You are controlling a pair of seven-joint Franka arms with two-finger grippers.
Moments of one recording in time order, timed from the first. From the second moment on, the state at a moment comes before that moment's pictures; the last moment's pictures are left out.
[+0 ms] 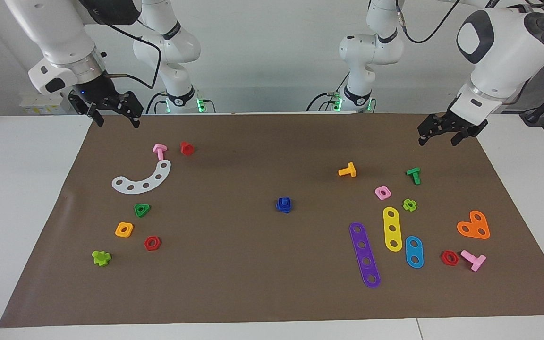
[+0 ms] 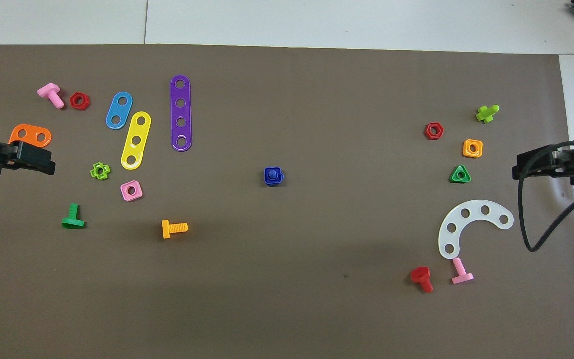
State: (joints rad) left arm -0.15 0.01 0.15 -1.66 -0.04 1.60 0.07; right arm 0.05 -0.03 -0.05 -1.59 0.01 1.52 0.11
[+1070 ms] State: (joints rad) left arm 0.02 0.00 -0.05 -1.66 0.01 1.68 0.05; right arm 0.05 -0.03 -0.05 -1.59 0.01 1.52 0.11
